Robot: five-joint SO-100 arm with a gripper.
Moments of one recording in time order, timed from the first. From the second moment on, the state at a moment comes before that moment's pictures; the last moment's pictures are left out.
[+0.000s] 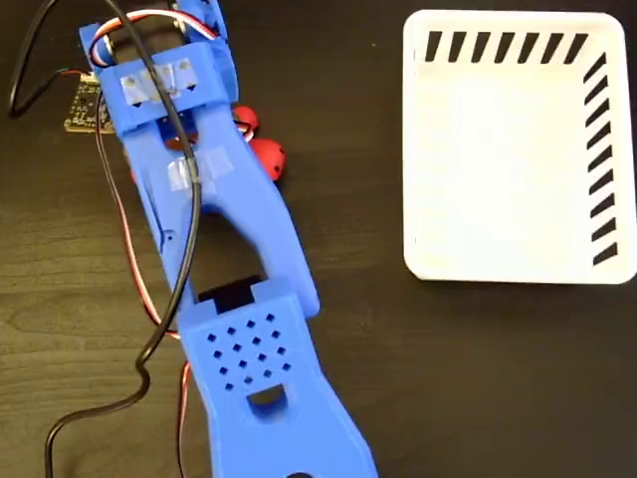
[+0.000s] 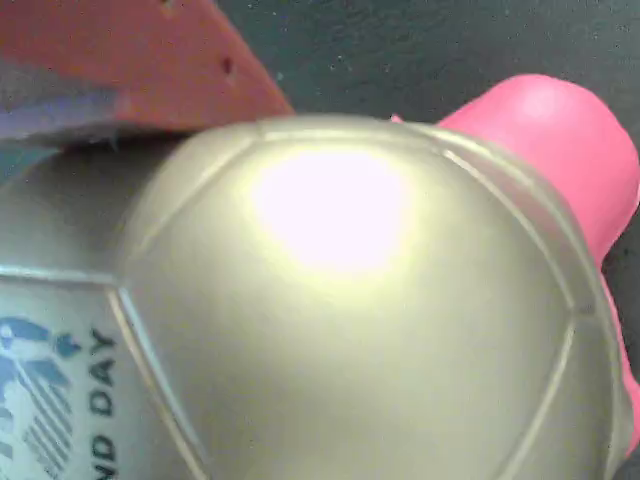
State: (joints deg) arm -10.0 34.9 34.4 99.6 29.7
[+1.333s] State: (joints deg) arm 8.4 77.5 50.0 102.7 13.4
